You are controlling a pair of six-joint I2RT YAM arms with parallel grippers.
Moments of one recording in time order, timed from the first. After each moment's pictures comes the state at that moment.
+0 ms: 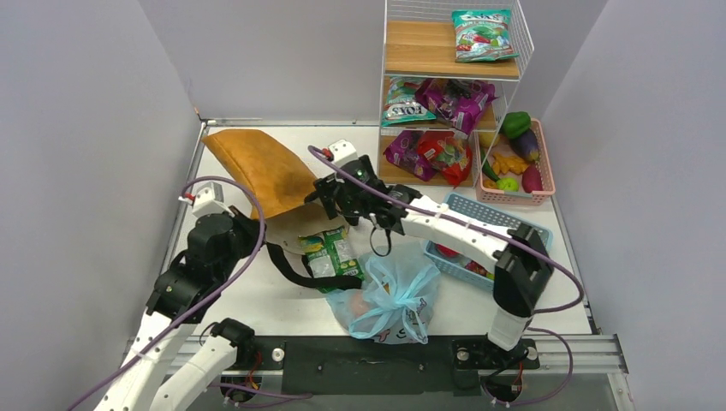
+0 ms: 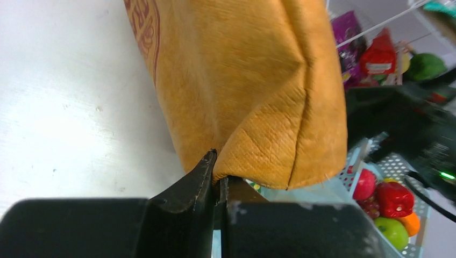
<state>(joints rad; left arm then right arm) -0.44 0.62 0.91 -0.75 -0.33 -0.75 0.92 1.80 1.52 -0.28 0.35 0.14</state>
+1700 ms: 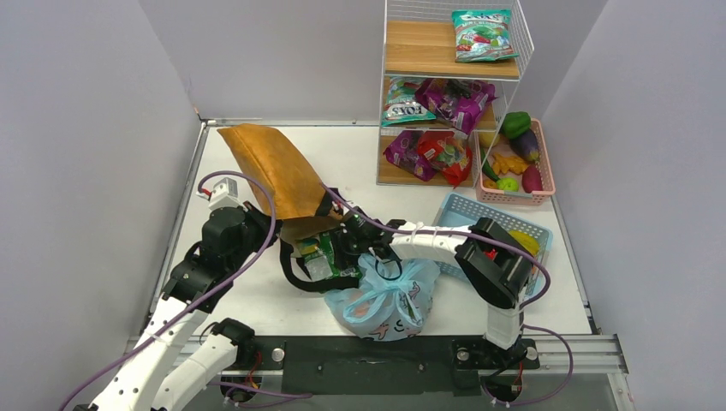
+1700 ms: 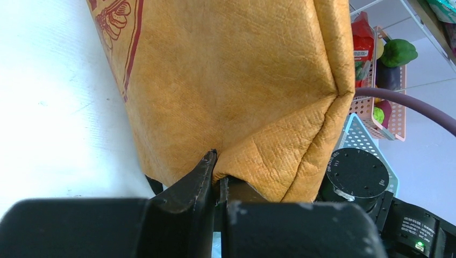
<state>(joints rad) -0.44 0.69 0.81 -0.59 -0.22 -0.83 0.94 1.85 1.12 -0.21 -0.03 0.51</state>
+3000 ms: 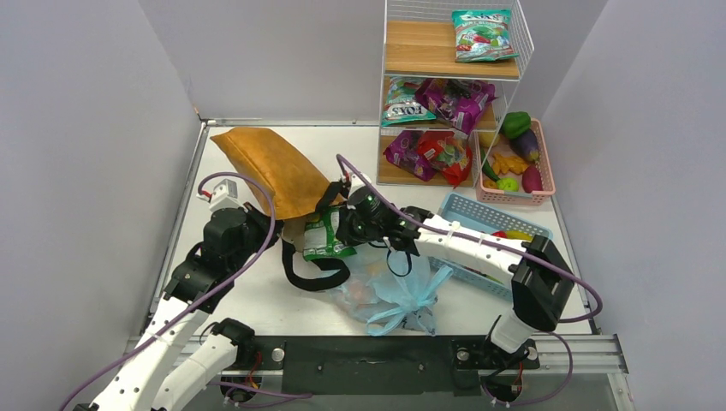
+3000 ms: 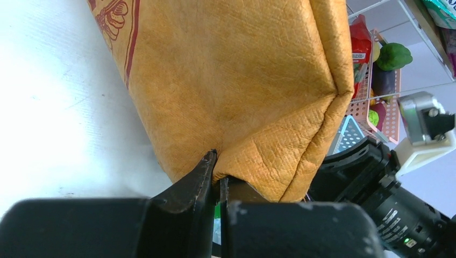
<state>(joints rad) -0.44 0.69 0.79 -0.58 -0.22 -0.86 0.96 1.61 1.22 -0.35 0.08 0.53</state>
